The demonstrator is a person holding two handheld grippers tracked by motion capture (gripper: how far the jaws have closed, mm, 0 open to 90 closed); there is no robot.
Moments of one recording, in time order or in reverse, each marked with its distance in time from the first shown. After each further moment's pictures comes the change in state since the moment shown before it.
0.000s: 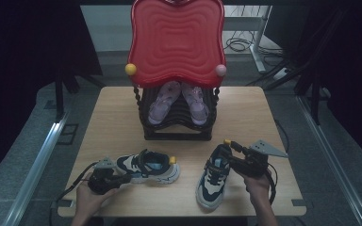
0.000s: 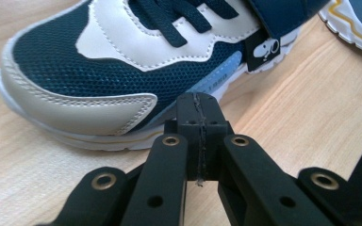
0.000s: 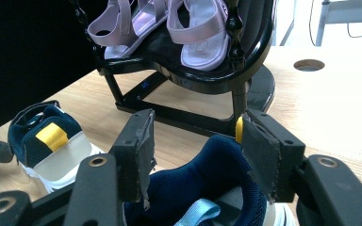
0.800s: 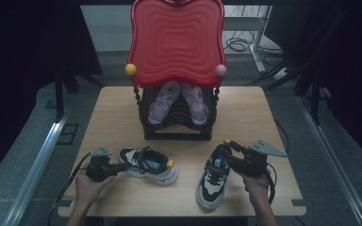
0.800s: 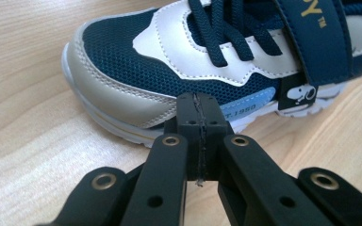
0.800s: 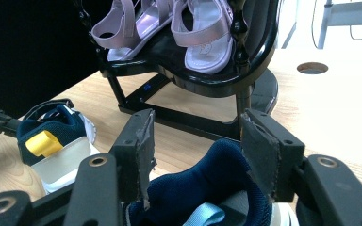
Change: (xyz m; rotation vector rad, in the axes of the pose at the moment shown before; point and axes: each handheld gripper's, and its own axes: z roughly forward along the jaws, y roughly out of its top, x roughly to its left) left arm 0.031 0.019 0.004 -0.038 0.038 -0.068; right arm 0.002 0.001 0.001 -0.008 0.006 -0.004
